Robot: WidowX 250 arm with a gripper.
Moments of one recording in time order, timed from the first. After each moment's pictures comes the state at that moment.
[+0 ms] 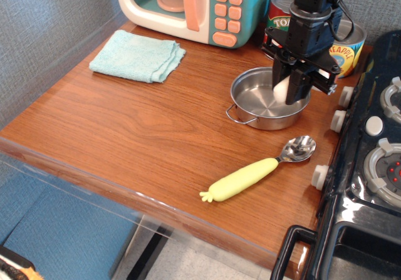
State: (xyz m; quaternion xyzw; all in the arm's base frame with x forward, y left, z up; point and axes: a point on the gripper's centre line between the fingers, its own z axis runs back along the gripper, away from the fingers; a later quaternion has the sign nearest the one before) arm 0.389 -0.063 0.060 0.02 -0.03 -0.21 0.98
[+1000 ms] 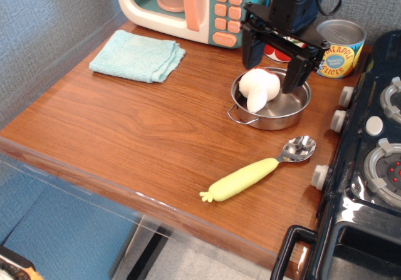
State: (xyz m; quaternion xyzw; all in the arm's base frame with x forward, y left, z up) arm 0.368 -0.051 0.094 0.04 -0.04 -0.13 0.99
